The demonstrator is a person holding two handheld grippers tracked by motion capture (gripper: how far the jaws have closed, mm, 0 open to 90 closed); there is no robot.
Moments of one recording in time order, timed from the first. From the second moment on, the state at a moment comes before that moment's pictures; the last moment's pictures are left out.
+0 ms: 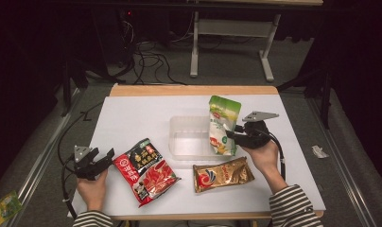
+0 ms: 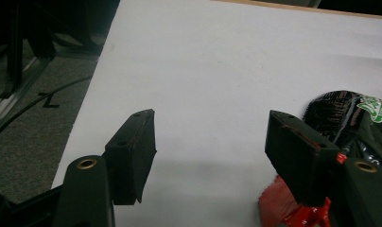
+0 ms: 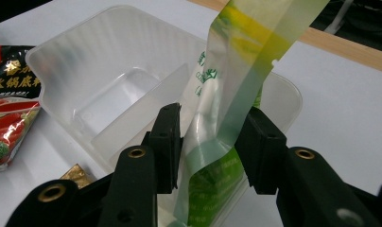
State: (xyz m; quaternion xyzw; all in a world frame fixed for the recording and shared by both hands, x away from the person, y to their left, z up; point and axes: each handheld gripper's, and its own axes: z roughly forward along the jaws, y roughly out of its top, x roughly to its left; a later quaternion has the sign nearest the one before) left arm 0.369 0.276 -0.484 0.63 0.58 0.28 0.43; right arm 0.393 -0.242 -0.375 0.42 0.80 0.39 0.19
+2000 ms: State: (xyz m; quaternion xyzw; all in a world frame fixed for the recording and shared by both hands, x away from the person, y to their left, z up) left arm 0.369 0.276 -0.483 0.64 0.58 0.28 0.43; right arm 0.377 -0.240 -0.403 0.43 0.81 0.36 0.17
